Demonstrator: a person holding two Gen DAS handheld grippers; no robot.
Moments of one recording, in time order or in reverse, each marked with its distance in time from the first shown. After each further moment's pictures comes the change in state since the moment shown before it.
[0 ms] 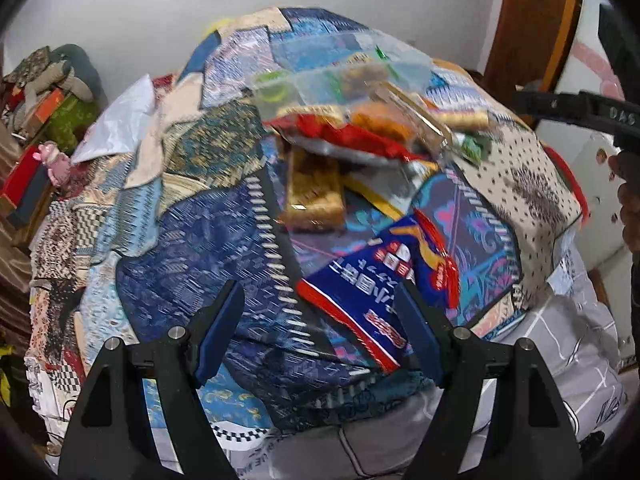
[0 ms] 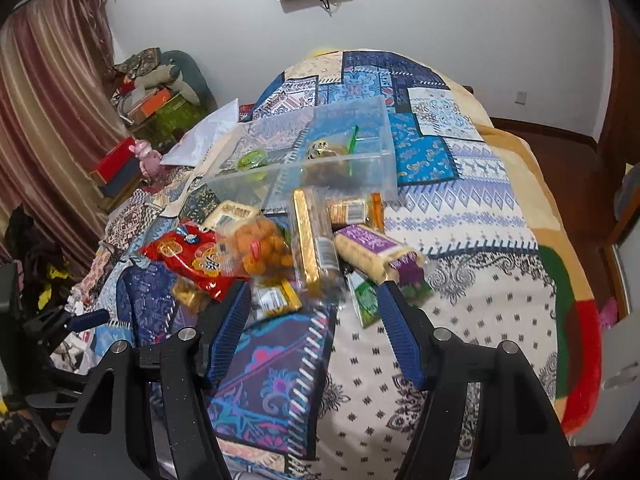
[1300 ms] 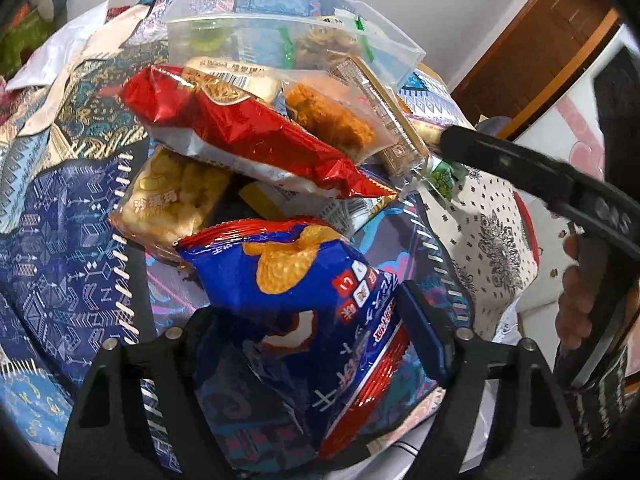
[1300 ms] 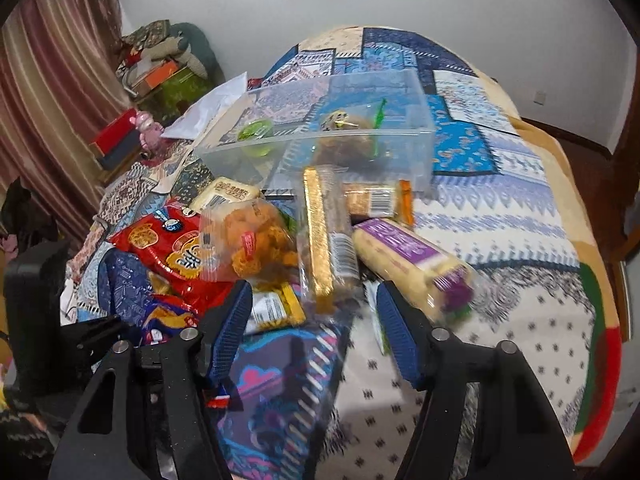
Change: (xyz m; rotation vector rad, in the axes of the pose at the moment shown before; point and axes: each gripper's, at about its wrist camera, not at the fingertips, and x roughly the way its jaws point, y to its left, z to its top) left arm 0.082 -0.021 0.037 -0.201 0.061 -0.306; right arm 0.059 0.011 0.008 -0.068 0.076 0.015
